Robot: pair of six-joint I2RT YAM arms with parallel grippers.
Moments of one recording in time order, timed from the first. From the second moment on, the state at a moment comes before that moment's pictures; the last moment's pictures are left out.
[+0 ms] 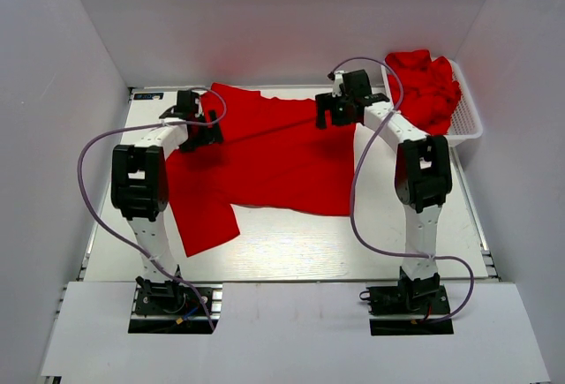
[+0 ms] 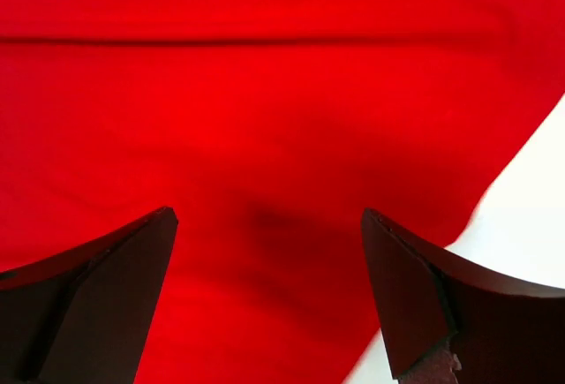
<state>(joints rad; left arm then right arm) -0.07 1.99 1.43 -0.43 -0.03 -0.32 0.31 2.13 1.78 -0.44 -0.20 -0.02</state>
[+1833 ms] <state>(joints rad) -0.08 1.95 1.64 -0.50 0.02 -0.38 0.22 1.92 1.57 -0.55 -0.09 0.20</state>
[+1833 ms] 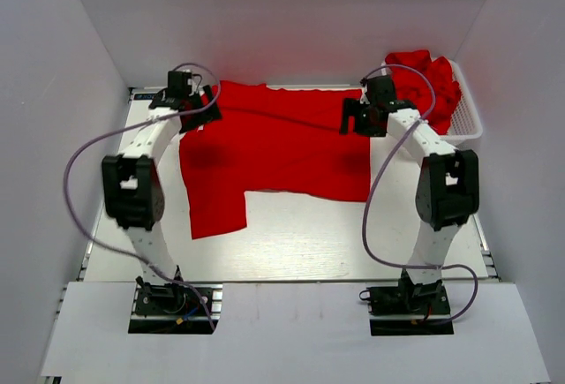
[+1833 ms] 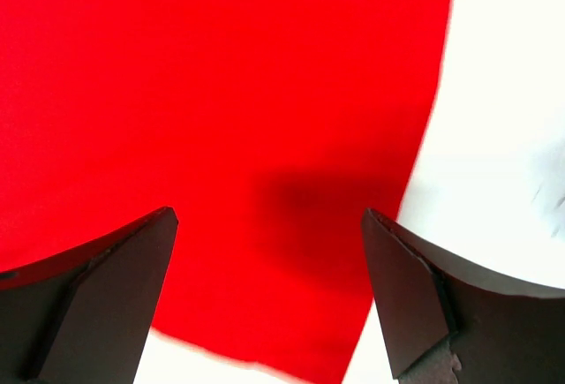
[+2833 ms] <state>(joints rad) -0.08 1.16 0.55 -0.66 0.01 -0.67 0.25 1.55 1.06 -0.34 -0.01 0.38</state>
